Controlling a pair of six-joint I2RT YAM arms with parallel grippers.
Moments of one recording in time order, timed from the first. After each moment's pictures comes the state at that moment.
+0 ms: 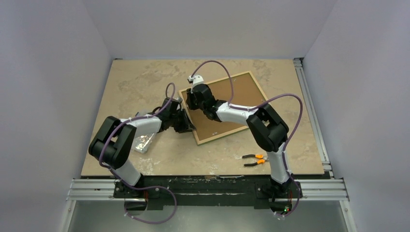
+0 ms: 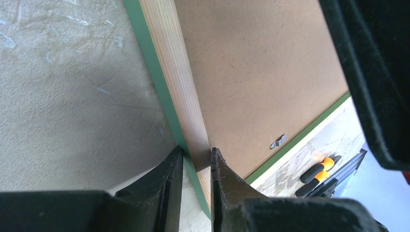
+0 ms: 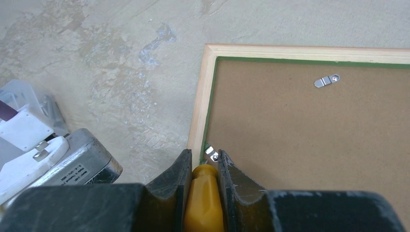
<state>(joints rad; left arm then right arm) -0.45 1.65 0.78 -0.03 0.29 -0.78 0.79 2.07 1.39 0.19 0.17 0.31</state>
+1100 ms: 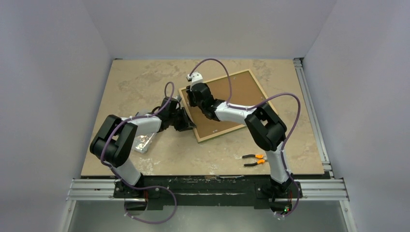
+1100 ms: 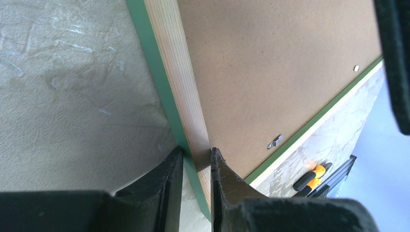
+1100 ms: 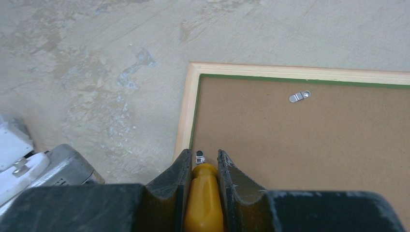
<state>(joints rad) -0.43 1.67 0.77 0.04 0.31 -0.80 0.79 2.10 1.43 0.25 0.29 0.21</state>
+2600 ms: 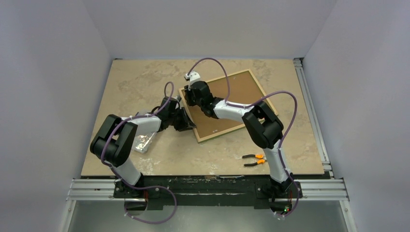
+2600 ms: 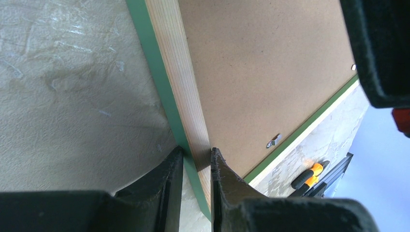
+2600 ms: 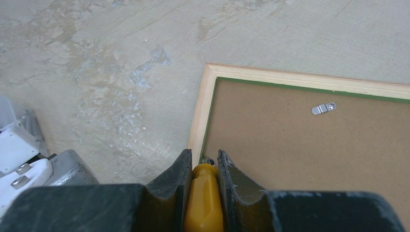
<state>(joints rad) -0.42 1.67 0.77 0.05 0.33 -0.80 0.77 2.15 1.49 0.23 0.16 0.20</state>
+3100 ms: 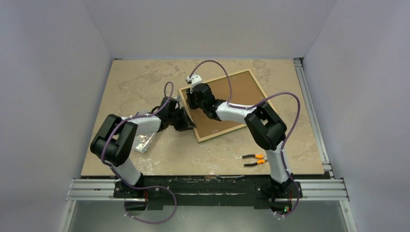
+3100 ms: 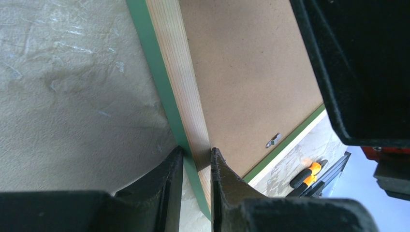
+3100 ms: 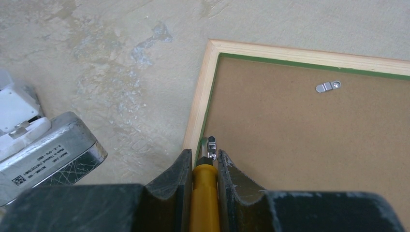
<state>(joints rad) -0.42 1.68 0.77 0.05 0.34 -0.80 0.77 2.10 1.41 0.22 0.13 0.20</state>
